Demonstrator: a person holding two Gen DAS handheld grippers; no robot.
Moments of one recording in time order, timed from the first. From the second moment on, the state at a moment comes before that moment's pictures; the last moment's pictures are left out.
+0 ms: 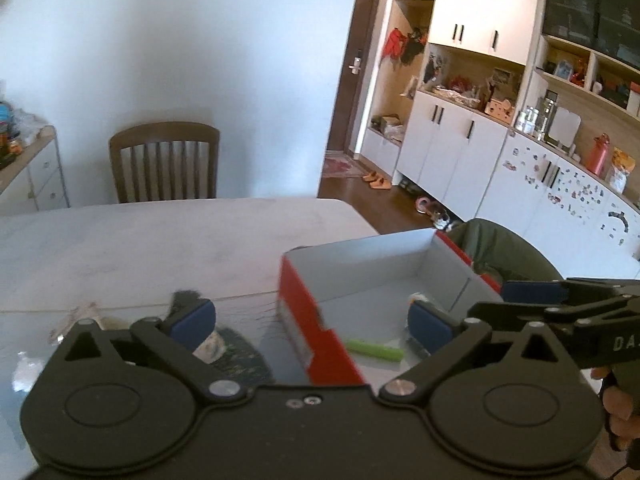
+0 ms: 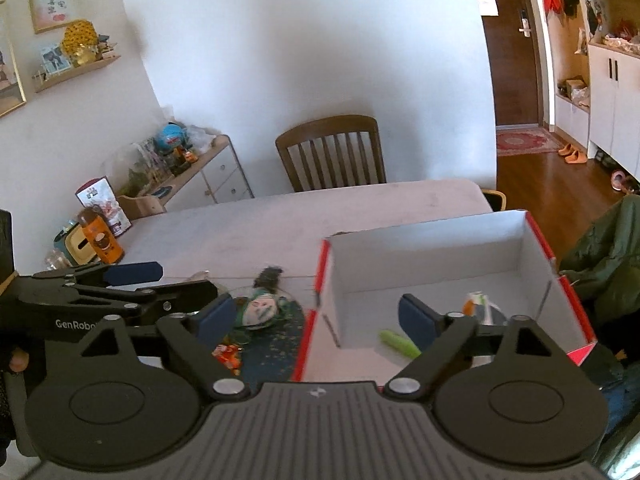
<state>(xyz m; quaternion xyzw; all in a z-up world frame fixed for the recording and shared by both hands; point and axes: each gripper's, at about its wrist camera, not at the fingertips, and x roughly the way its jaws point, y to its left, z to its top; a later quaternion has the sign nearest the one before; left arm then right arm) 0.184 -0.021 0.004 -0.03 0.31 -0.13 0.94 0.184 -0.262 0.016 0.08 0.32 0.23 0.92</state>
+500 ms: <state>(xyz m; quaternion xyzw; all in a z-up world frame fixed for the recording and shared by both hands) 0.167 0.083 -0.006 -0.06 0.30 -0.06 0.95 0.165 -0.189 0.009 0.07 0.31 0.23 0.92</state>
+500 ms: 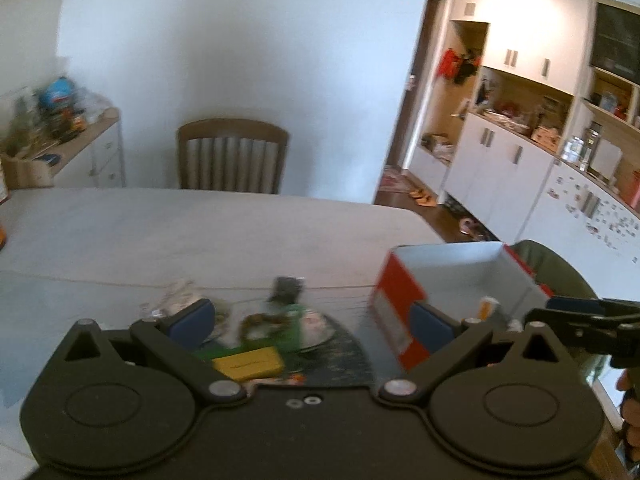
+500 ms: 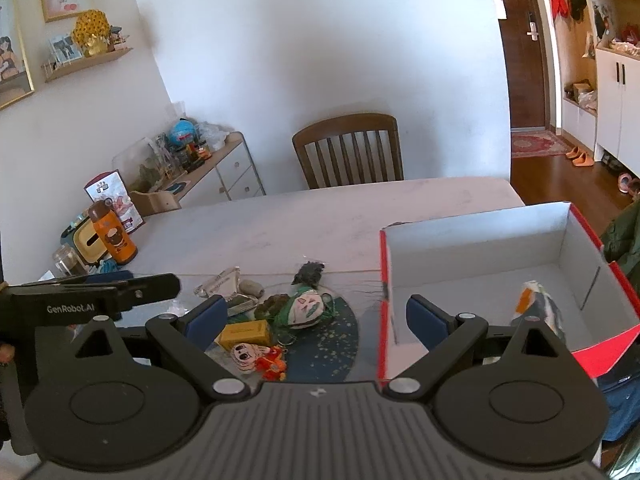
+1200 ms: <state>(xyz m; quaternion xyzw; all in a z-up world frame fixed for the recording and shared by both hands) 0.200 0.230 -0.083 -0.06 0.36 0.03 0.93 0.195 -0.073 -0.058 0.01 0.38 0.24 0.89</state>
